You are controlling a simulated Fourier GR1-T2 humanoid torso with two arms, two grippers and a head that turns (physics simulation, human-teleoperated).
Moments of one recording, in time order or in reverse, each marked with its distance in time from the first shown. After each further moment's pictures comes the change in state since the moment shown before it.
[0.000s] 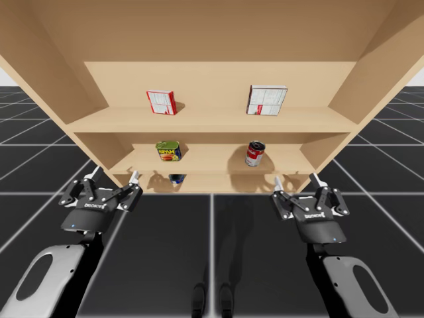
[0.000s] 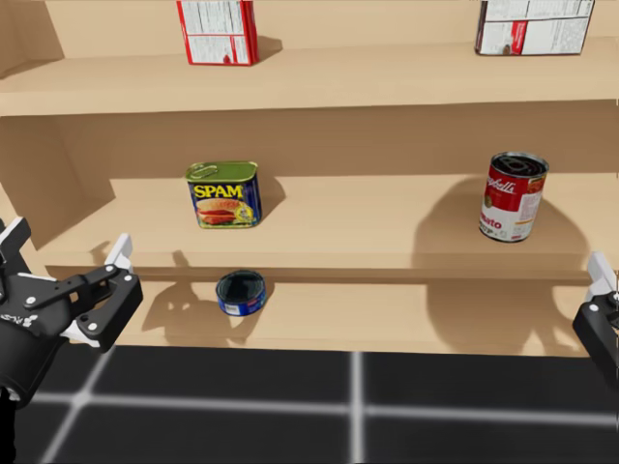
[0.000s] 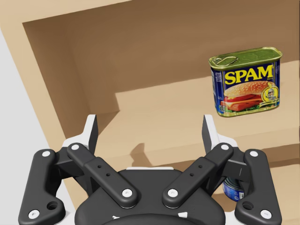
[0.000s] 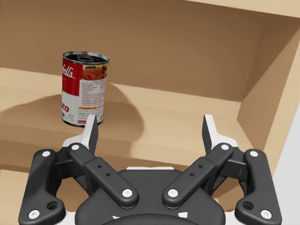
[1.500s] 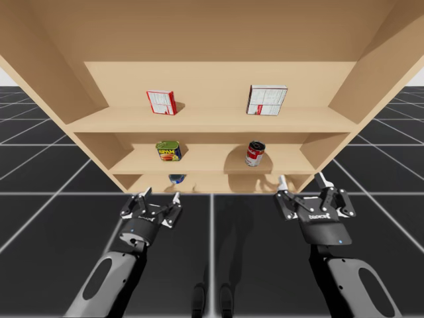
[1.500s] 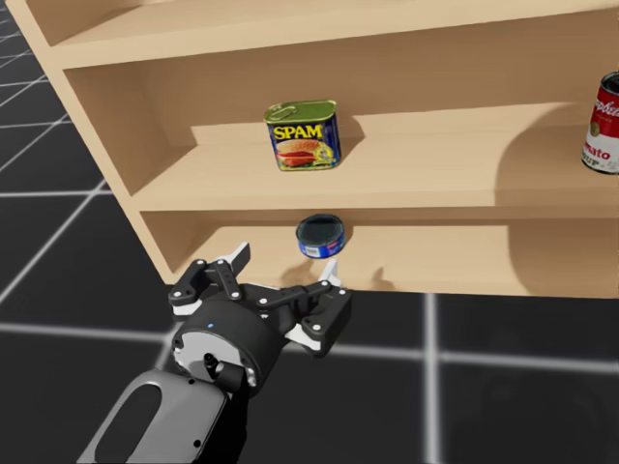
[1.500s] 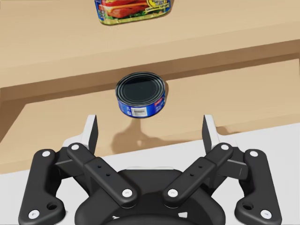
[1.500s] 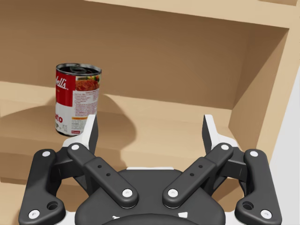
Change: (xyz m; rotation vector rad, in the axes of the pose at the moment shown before) left arm -0.024 -0.095 0.011 -0.146 0.330 0.096; right arm 0.004 -0.004 0.002 -0.023 -0.037 -0.010
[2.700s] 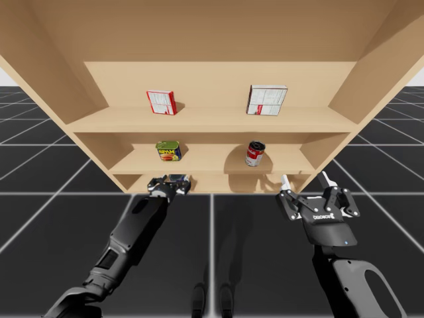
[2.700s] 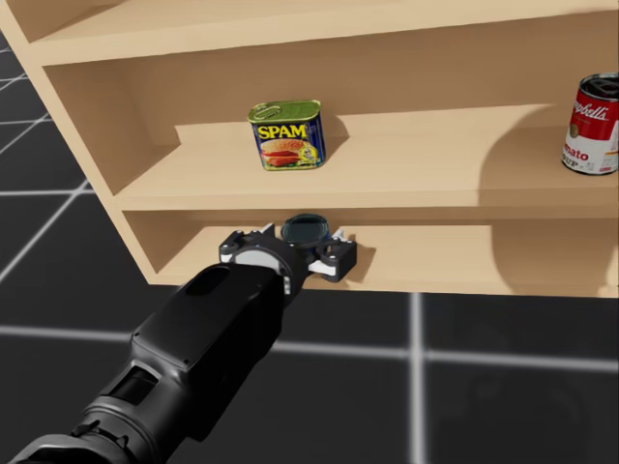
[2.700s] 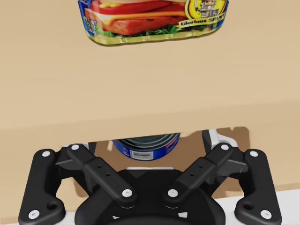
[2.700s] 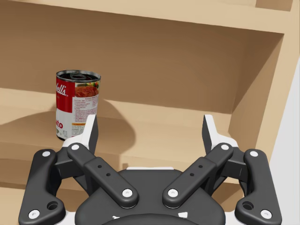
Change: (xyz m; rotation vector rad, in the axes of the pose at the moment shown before) left arm -0.018 0.009 -0.129 0.002 0.187 0.090; right arm 0.004 -0.005 0.001 0.010 -0.014 -0.018
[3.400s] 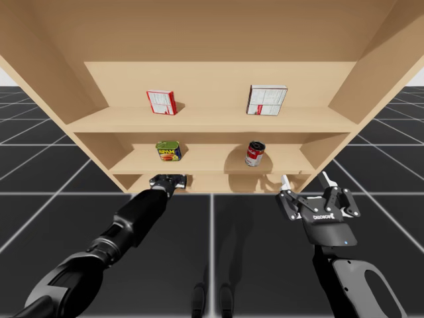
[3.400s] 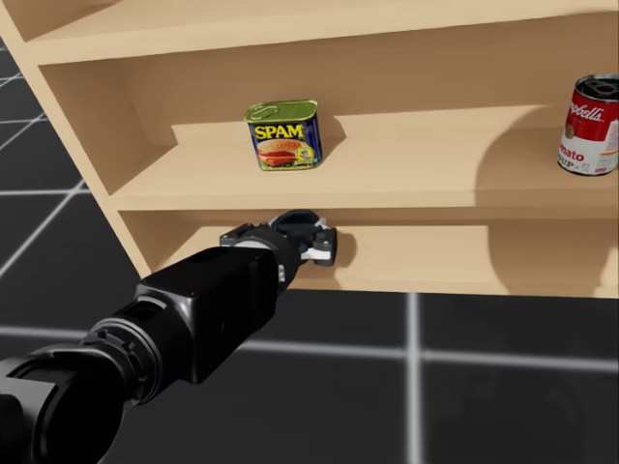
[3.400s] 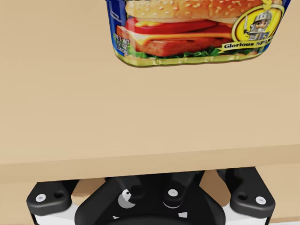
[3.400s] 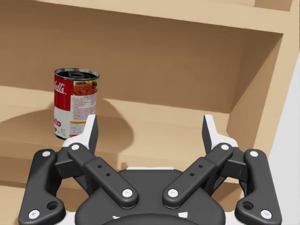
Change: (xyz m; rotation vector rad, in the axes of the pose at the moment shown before) left arm 0.001 0.011 -0.022 0.028 -0.005 0.031; right arm -0.001 0.000 0.000 -0.003 0.004 0.012
